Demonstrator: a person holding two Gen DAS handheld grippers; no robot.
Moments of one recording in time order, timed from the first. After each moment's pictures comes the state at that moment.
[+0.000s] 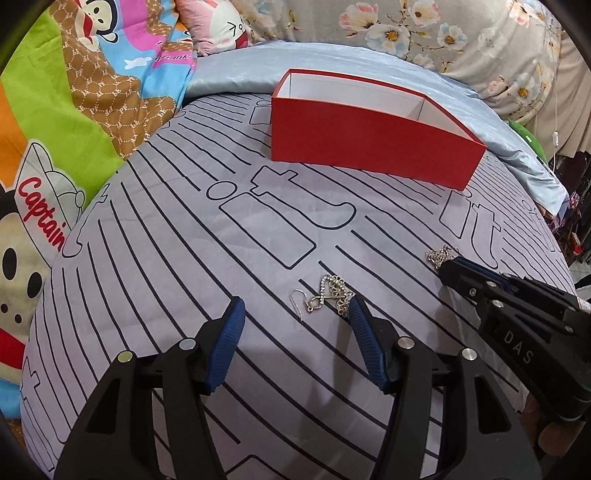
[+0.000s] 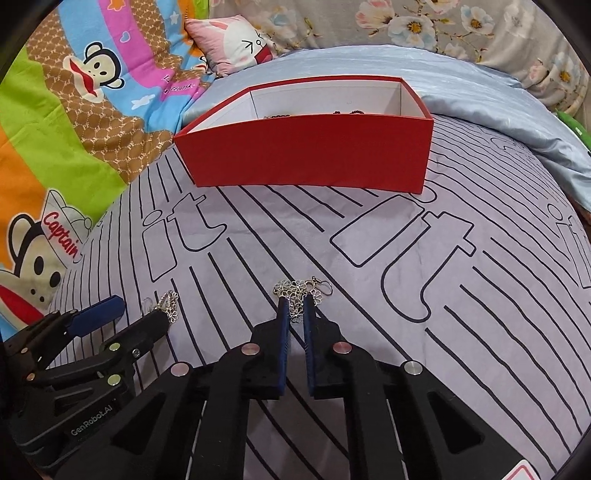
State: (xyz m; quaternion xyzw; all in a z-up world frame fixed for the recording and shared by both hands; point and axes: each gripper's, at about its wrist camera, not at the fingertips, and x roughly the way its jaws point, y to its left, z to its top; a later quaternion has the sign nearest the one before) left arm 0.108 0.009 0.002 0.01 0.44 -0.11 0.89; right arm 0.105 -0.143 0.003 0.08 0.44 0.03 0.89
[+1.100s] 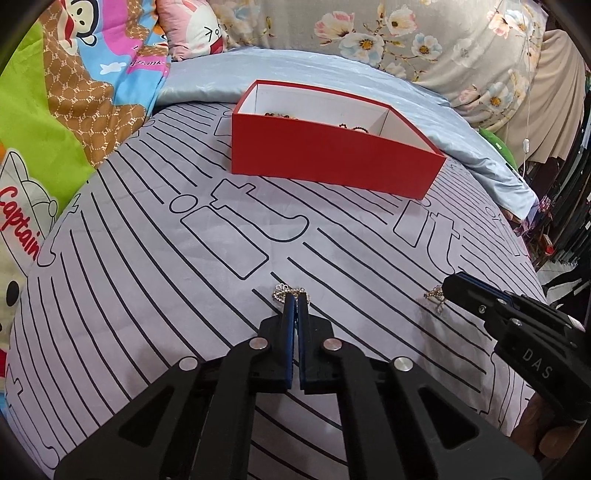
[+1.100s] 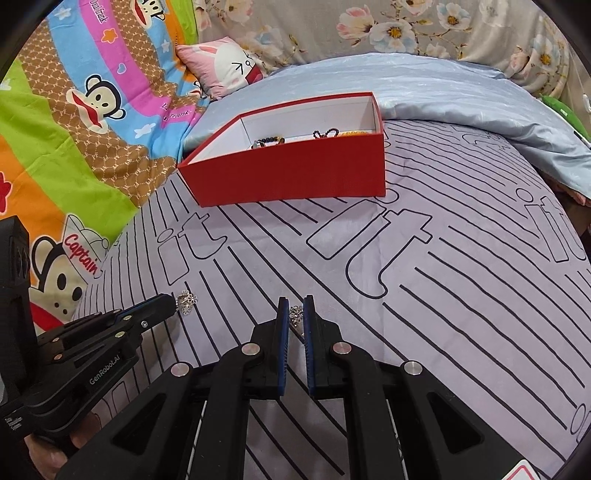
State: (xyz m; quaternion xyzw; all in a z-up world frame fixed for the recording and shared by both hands) left arm 0.102 0.000 0.015 -0.02 0.43 -0.17 0.89; right arm 0.071 -0.169 0.028 0.12 0.41 0.03 0.90
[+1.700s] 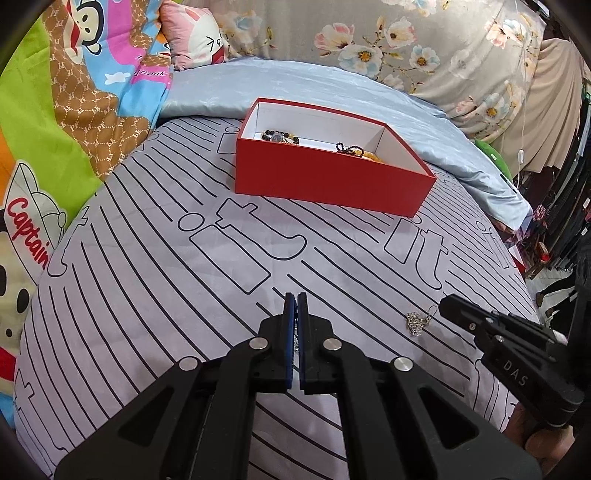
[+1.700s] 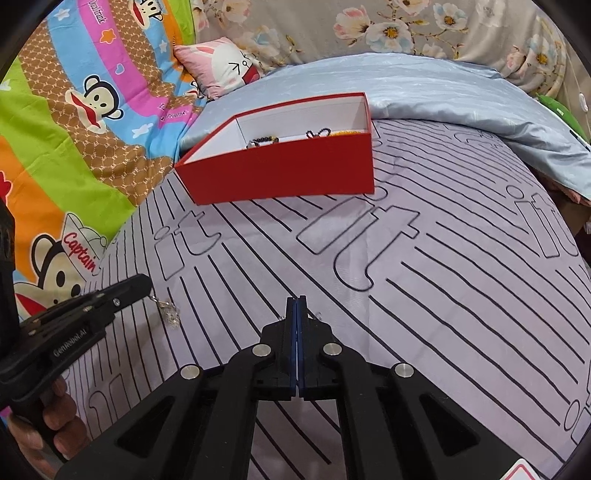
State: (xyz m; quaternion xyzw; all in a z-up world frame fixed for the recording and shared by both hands) left arm 0.099 0.006 0.034 -0.03 0.42 -0.17 0.89; right arm 0.063 -0.177 0.026 0.12 0.42 0.03 0.90
